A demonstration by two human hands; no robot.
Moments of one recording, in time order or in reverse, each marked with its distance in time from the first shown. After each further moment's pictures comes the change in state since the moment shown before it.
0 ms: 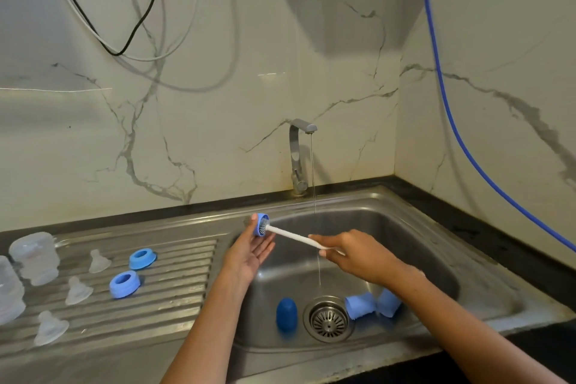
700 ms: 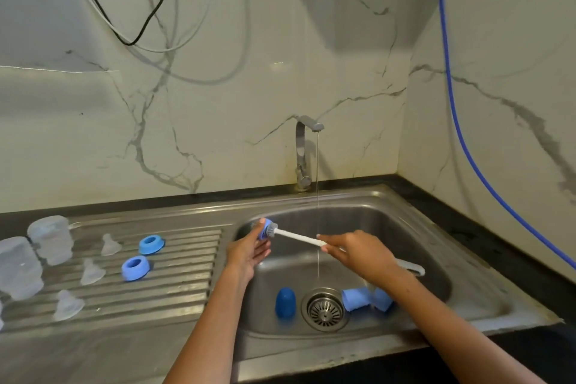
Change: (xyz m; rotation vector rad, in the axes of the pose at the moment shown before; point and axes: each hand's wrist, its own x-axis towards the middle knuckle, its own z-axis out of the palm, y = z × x) left_hand 0.003 -0.008 -0.012 0.277 0.138 0.060; right_hand -0.001 0.008 0.008 -0.106 0.055 0.133
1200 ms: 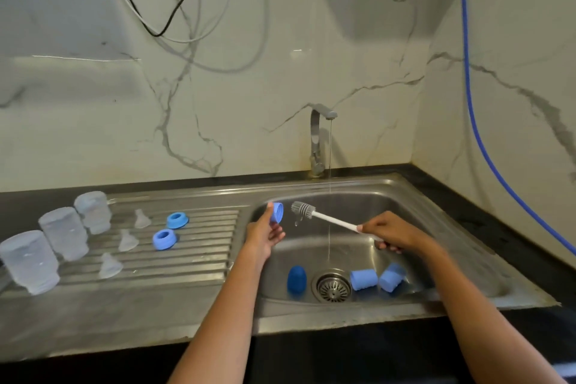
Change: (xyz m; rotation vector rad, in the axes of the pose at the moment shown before) left_hand -0.030 0.000 0.003 0.014 0.006 -0.048; right_hand -0.012 0.048 -0.019 0.698 -0.260 0.308
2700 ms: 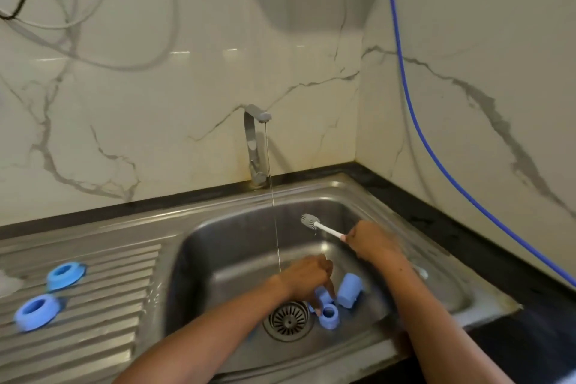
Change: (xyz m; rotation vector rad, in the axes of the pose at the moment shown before) left_hand 0.049 -0.093 0.128 1.901 -1.120 1.048; right_hand 0.021 0.020 -0.022 -0.472 0.391 0.426
